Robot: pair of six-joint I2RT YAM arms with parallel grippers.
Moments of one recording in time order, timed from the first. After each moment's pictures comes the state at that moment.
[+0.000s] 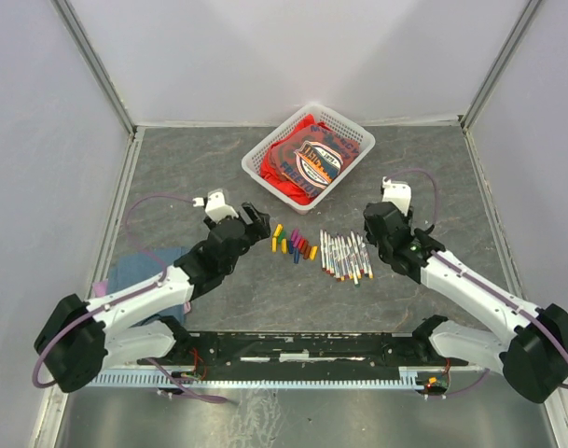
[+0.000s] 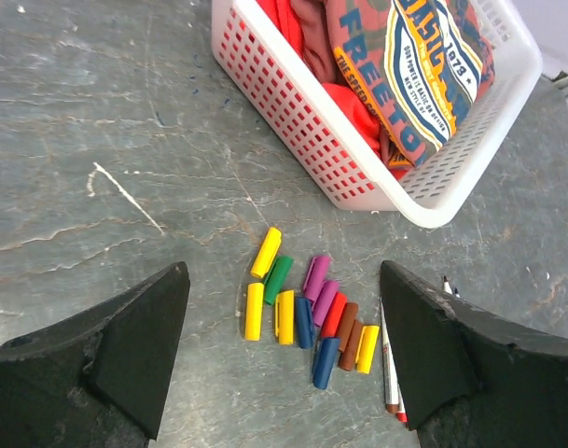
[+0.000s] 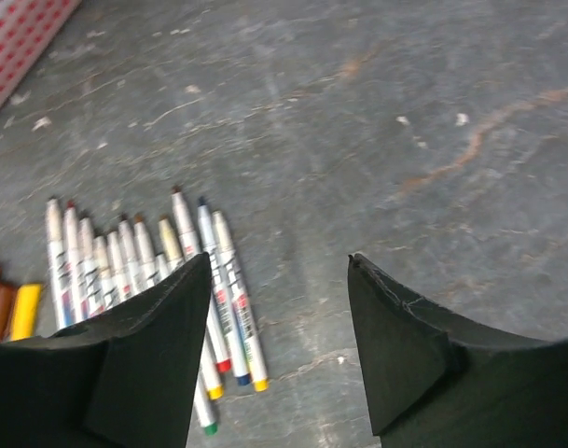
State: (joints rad) left arm -0.76 1.12 0.56 0.16 -0.53 -0.76; right arm 0.61 1.10 0.73 -0.39 0.60 0.45
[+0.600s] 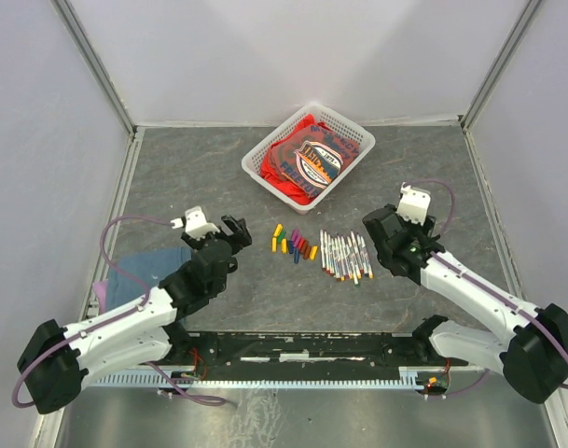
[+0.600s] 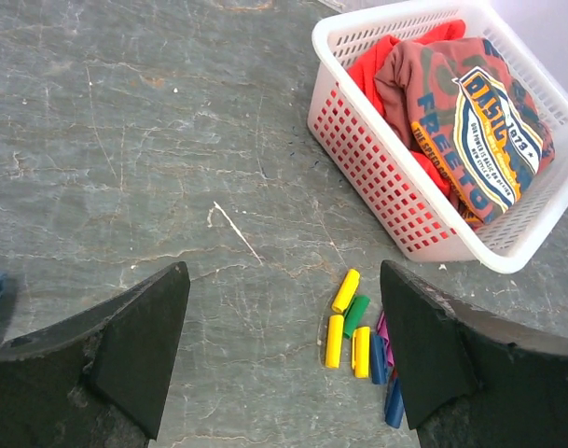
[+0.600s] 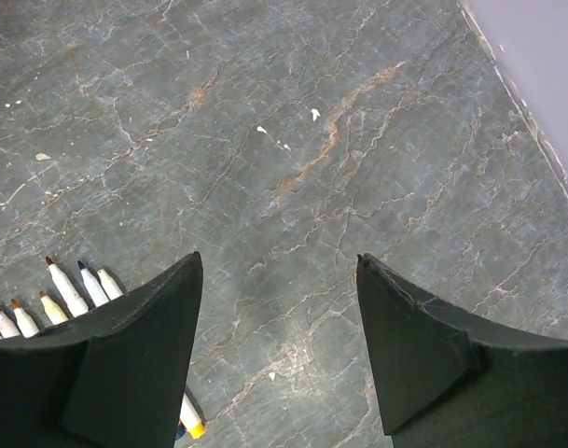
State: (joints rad) left arm -0.85 0.87 0.40 0.15 -0.89 -0.69; right arm 0.61 1.09 0.70 -0.52 0.96 0.65
